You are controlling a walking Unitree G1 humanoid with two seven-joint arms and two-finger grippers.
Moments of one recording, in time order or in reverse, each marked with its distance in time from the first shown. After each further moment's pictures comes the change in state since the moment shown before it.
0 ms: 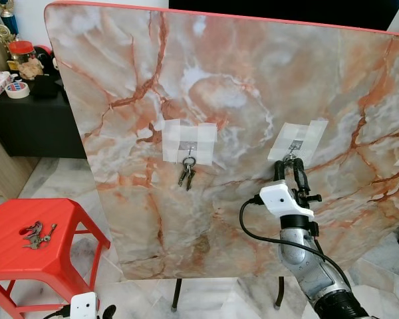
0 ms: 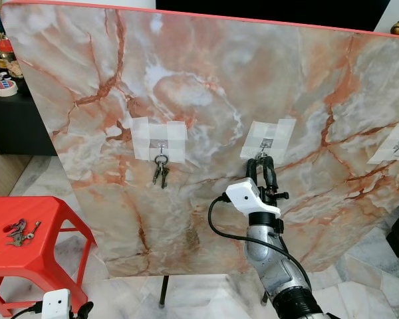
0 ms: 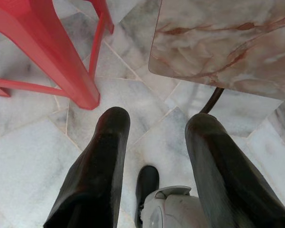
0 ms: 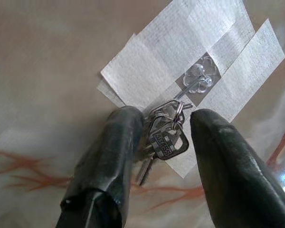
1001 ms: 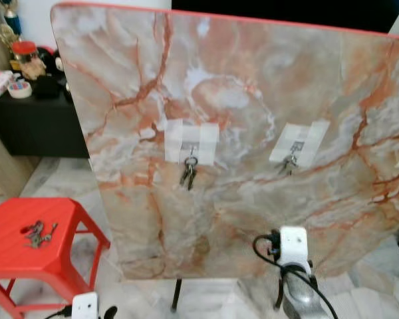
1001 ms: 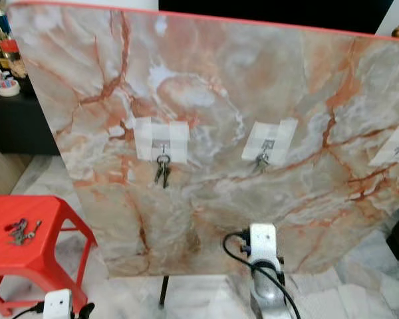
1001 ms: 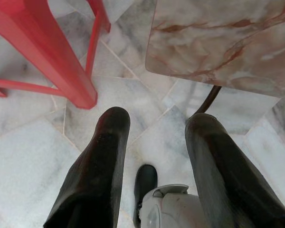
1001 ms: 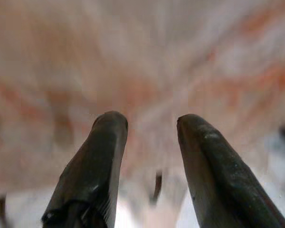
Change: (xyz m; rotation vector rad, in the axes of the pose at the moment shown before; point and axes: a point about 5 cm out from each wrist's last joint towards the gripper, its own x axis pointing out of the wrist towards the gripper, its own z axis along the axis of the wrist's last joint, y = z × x) left arm 0.000 -0.002 -0.001 0.011 0.006 -0.009; right arm -0.103 0.046 -0.090 0.553 0.825 0.281
